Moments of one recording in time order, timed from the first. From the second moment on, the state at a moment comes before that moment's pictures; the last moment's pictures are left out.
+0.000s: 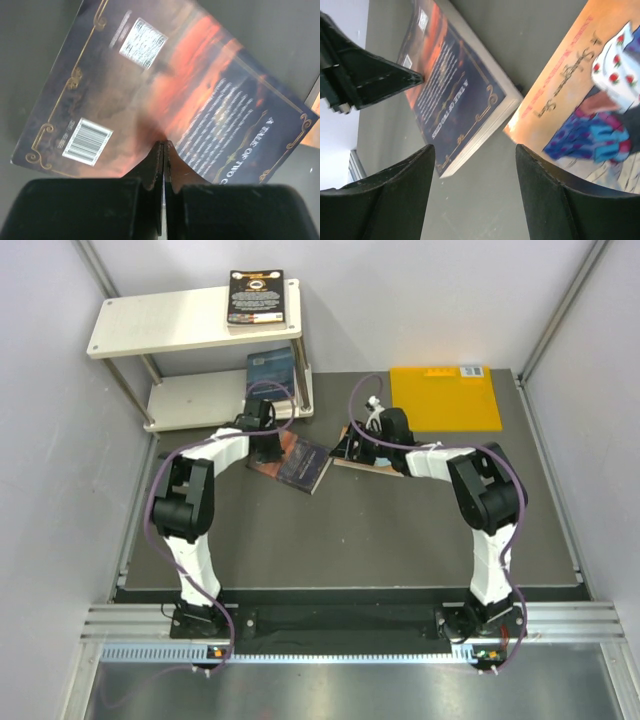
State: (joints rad) left arm -0.24 1.92 1.32 -0.34 0.06 -0.47; right arm 0.45 2.01 1.19 0.30 -0.48 0.65
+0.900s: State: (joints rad) left arm -0.31 1.99 1.45 -0.47 -0.07 -0.39; right arm 0.46 2.24 1.41 0.37 -0.57 0.71
